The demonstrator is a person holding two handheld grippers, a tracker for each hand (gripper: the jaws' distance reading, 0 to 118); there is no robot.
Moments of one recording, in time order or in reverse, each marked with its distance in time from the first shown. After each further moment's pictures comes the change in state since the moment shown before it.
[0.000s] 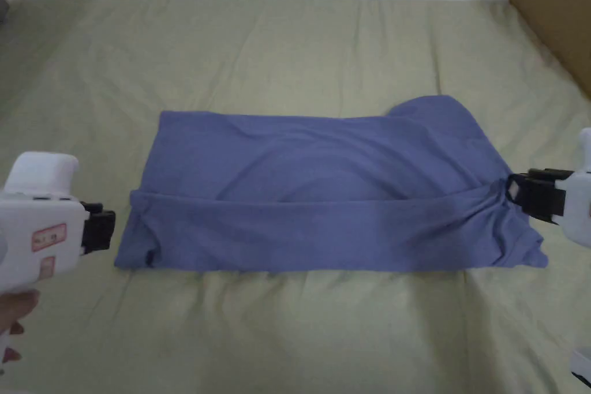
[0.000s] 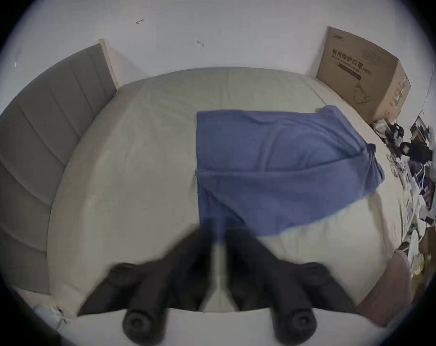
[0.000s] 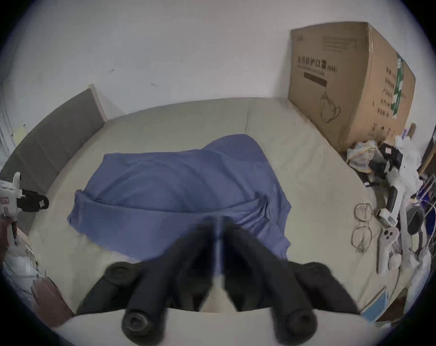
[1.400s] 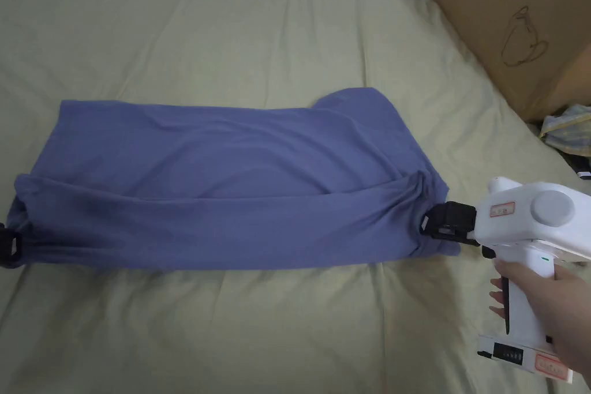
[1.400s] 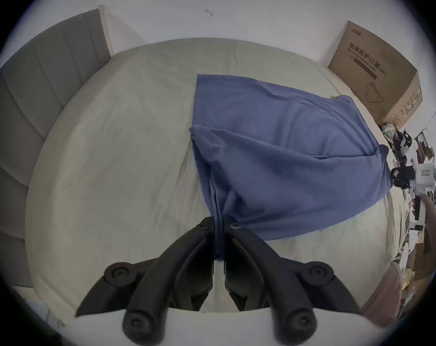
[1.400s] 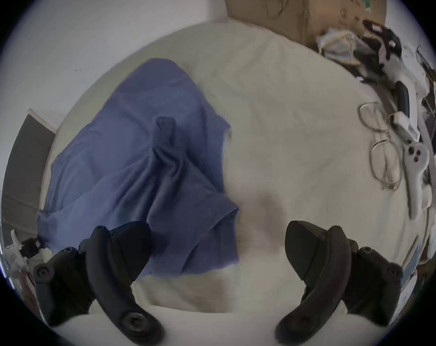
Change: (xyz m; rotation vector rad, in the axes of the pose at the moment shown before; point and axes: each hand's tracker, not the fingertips) left arm -0.023 0.009 -0.086 -0.138 -0.039 0.103; right arm 0.113 -0.042 -0.122 -0.407 -0.097 -0.372
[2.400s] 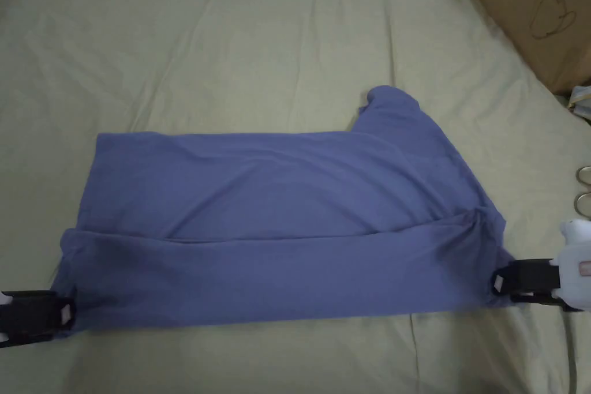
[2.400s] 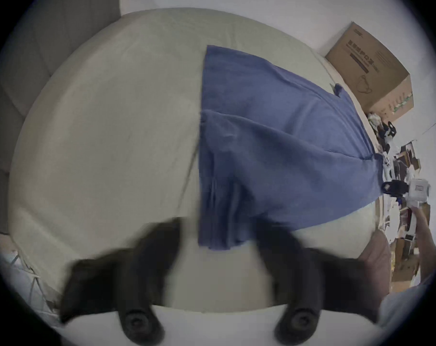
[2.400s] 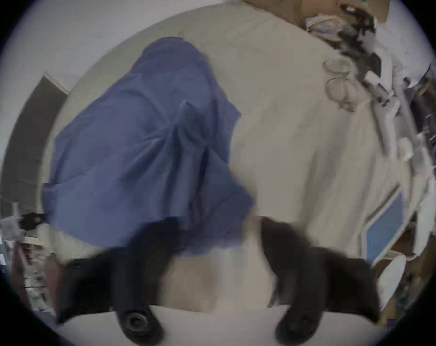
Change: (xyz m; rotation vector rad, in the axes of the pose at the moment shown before) left arm -0.033 -0.112 0.057 -0.123 -0.073 0.100; right arm 0.030 -0.118 0.089 -0.076 -0.090 0.150
